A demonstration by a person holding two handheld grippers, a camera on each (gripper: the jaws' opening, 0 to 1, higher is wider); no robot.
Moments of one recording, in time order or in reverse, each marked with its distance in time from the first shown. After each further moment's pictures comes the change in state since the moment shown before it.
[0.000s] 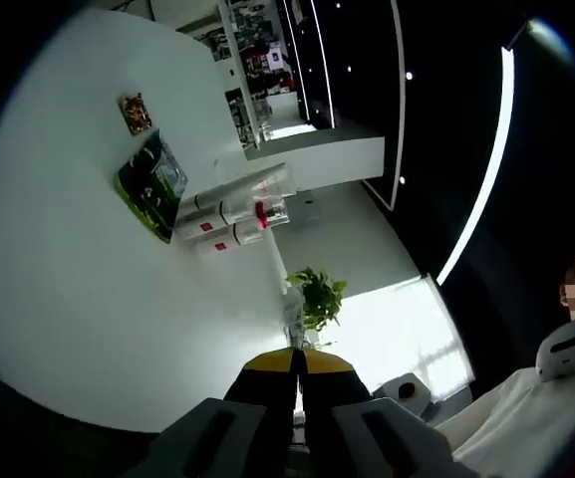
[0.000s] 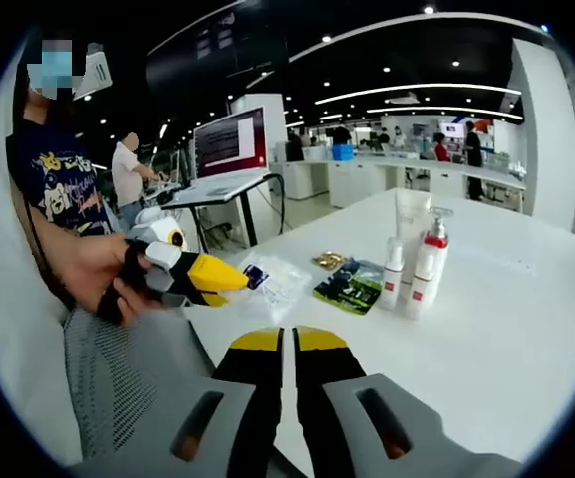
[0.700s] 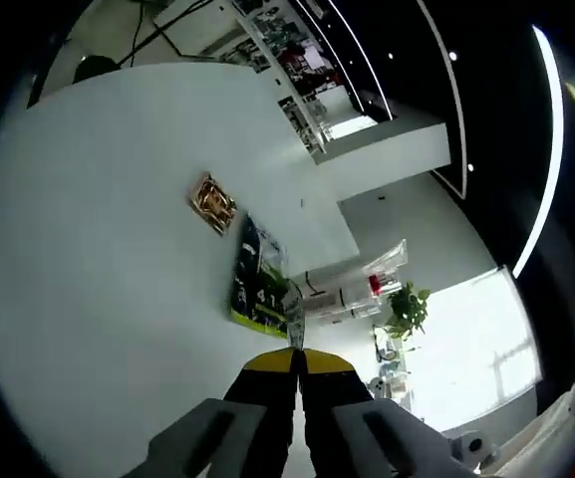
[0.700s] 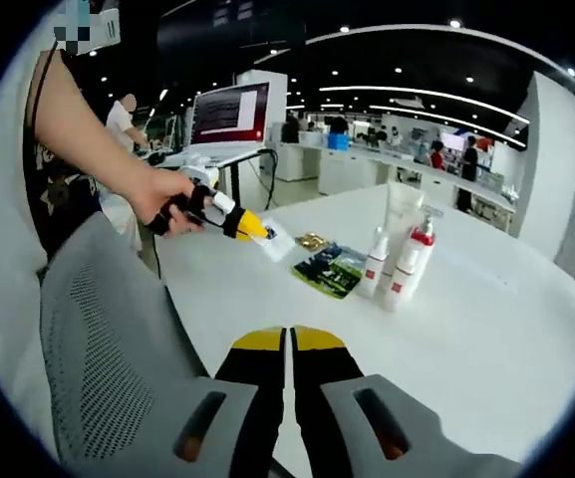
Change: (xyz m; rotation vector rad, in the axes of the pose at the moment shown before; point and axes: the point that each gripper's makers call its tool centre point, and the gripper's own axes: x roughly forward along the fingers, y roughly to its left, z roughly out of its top) left arm 0.004 0.092 0.127 0.065 0.033 0.341; right arm -0.001 -0.012 -0.019 -0.125 0.083 -0.085
